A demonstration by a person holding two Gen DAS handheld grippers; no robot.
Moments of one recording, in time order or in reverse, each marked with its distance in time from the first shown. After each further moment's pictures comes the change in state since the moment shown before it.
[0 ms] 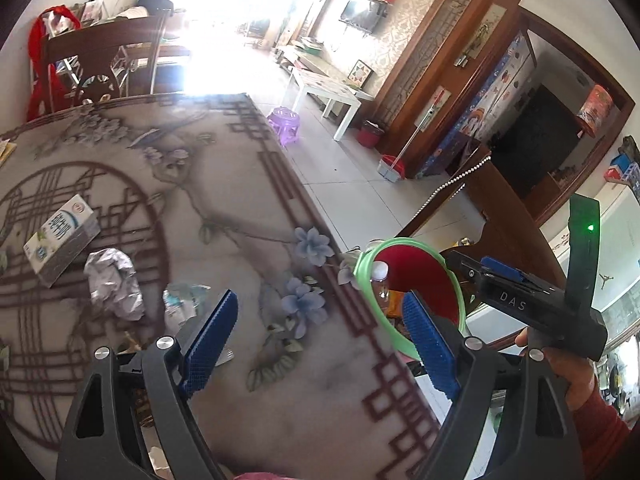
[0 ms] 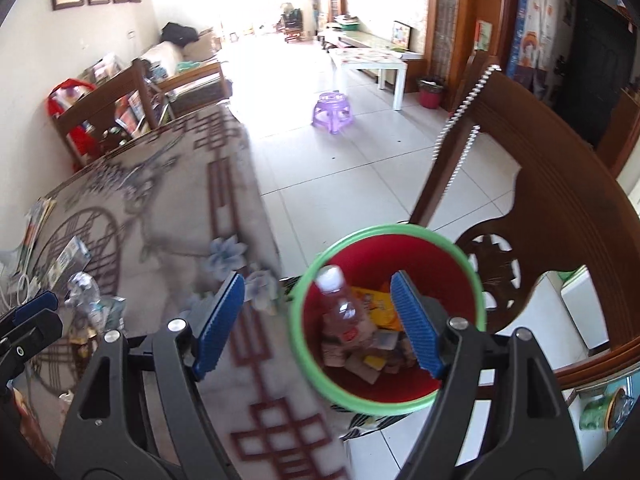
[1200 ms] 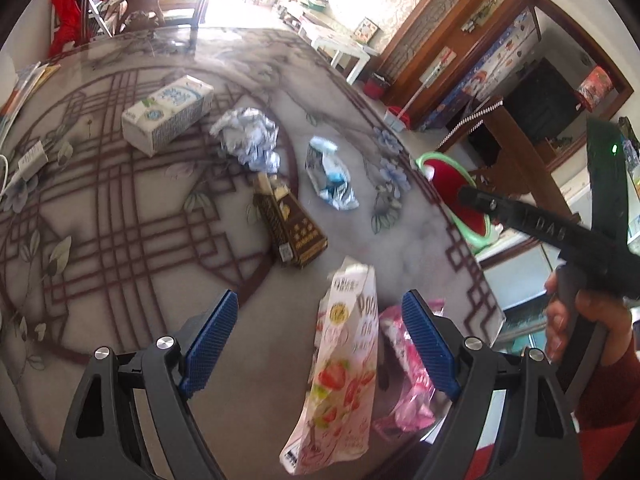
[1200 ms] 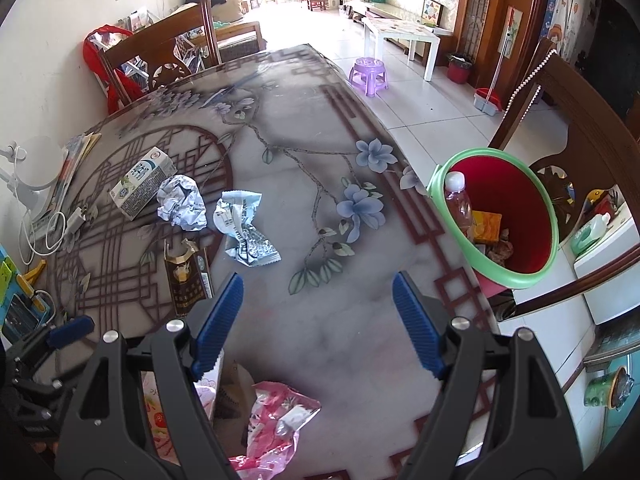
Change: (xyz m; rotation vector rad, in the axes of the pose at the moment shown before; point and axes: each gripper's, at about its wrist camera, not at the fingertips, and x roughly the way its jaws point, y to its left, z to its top) left arm -0.063 0.137 -0.106 0.012 0.202 -0.037; right arm -0.035 0.170 -0.093 -0.023 0.108 0.011
